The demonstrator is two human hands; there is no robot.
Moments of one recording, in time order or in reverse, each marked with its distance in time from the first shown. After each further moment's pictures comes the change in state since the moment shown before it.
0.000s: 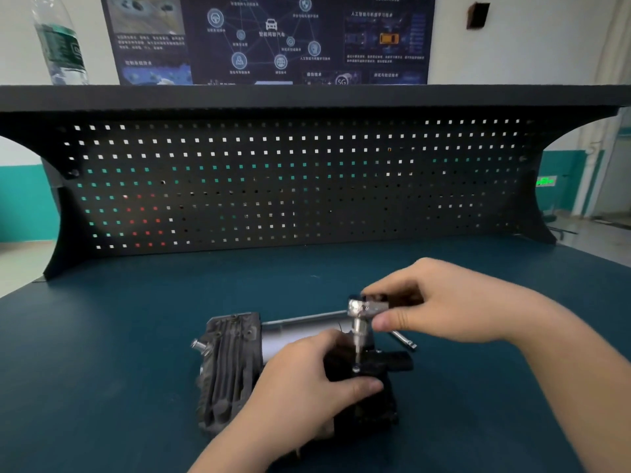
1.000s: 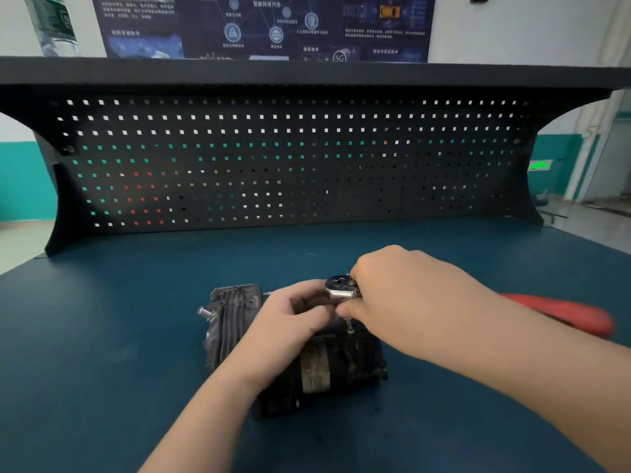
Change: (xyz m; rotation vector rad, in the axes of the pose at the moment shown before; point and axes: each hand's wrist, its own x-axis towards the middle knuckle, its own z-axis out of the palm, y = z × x) left_hand -0.005 0.004 -0.018 -0.639 -0.001 0.077; right_hand -0.010 -0.081 0.037 -0.613 0.164 0.309
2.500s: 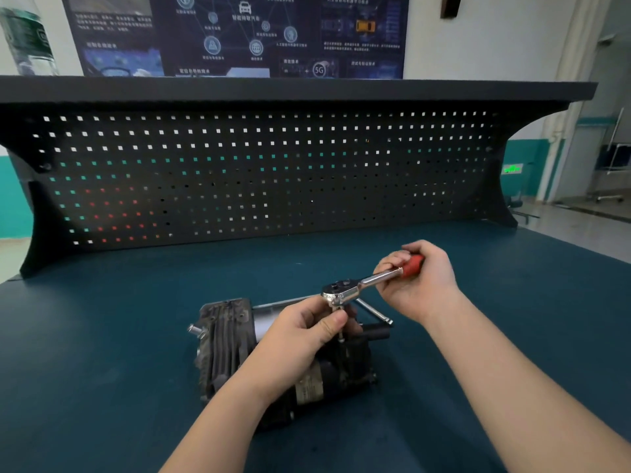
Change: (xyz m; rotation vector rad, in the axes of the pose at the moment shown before) left_hand 0.008 -0.006 0.014 -0.005 -0.097 0.015; right_hand 0.054 0.067 0.058 2.628 0.330 0.623
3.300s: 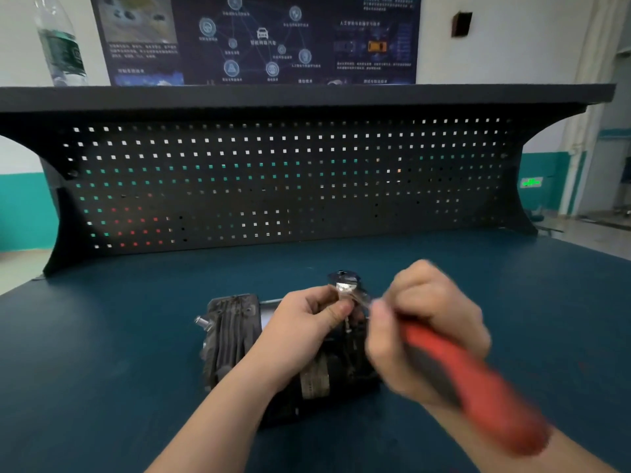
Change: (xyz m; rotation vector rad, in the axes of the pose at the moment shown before) left_hand 0.004 -0.005 0.003 -0.073 0.068 -0.020; right_hand -0.067 0.053 -0.018 -1.052 -0.670 -1.702
